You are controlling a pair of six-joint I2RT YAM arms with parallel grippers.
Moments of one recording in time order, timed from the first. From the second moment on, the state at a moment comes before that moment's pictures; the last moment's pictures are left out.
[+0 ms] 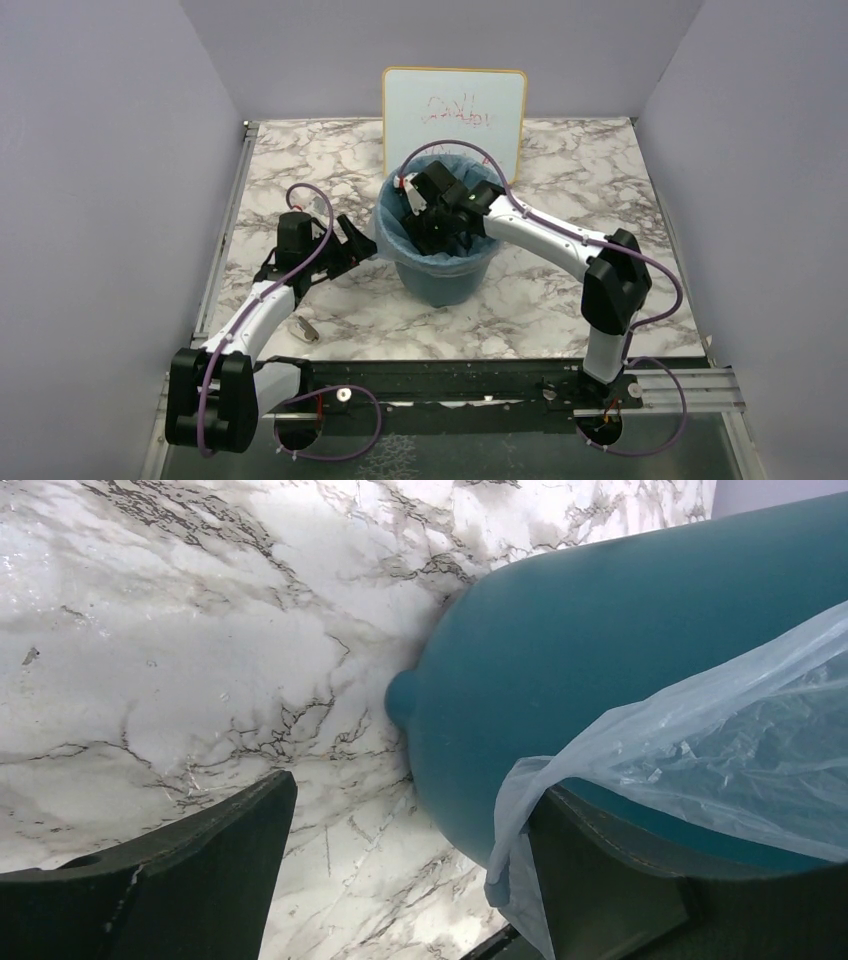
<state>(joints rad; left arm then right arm) -0.12 1.10 0.52 -0.04 0.47 -0.71 0.84 1.85 1.59 -0.73 -0.03 0.03</state>
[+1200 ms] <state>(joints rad) -0.12 1.19 0.59 -0.03 0.48 -0.71 0.84 1.78 1.37 -0.51 0.01 -0.09</state>
